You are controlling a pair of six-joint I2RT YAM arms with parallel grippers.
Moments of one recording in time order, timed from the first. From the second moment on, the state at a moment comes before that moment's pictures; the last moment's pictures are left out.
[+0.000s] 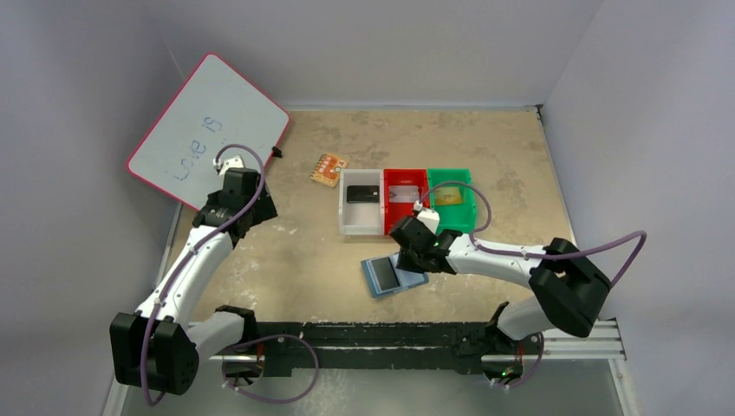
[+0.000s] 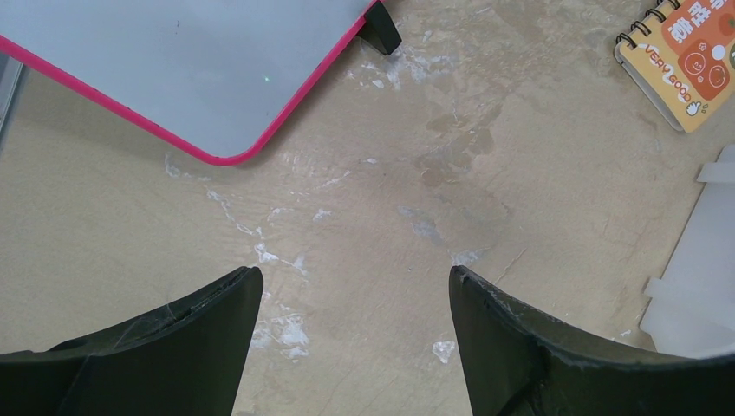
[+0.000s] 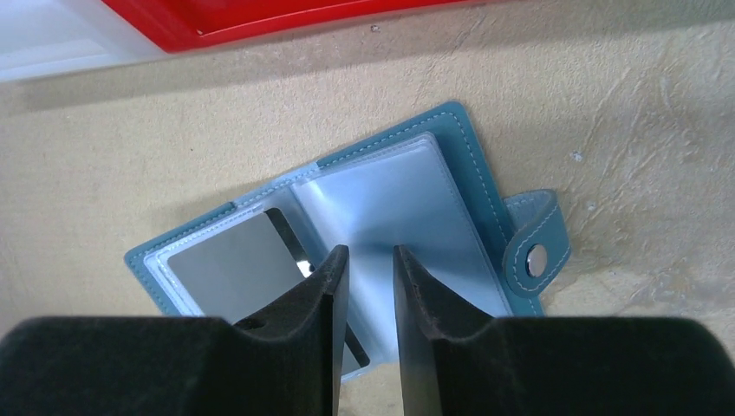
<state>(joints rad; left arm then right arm) -0.17 1.08 0.82 -0.59 -0.37 -0.45 0.90 1.42 0.71 -0.41 0.29 1.04</state>
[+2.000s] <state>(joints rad) -0.99 1.29 0.69 -0.24 -0.18 -0.96 0.86 1.06 0.25 0.11 -0.02 1.19</state>
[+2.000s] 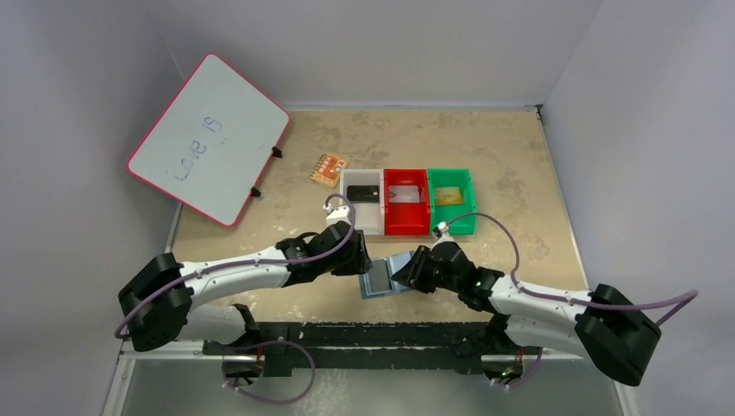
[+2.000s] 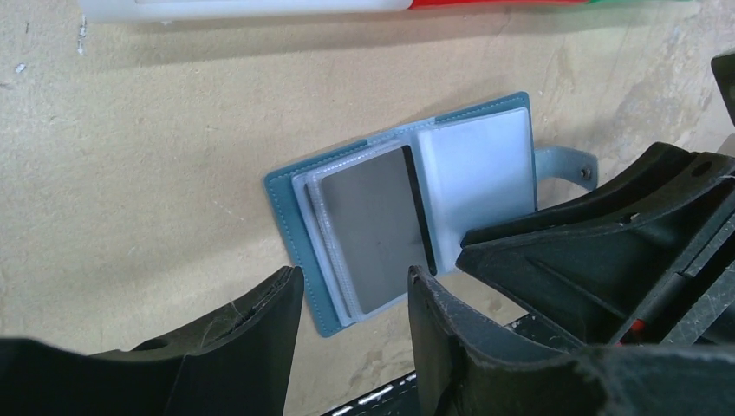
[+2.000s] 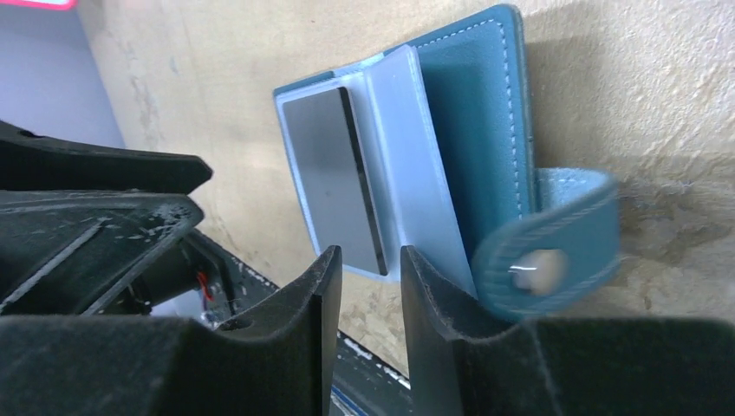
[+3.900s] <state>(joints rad) -1.01 1.40 0.62 -0.05 -0.14 -1.21 0.82 1.18 0.20 0.31 -0.09 1.23</state>
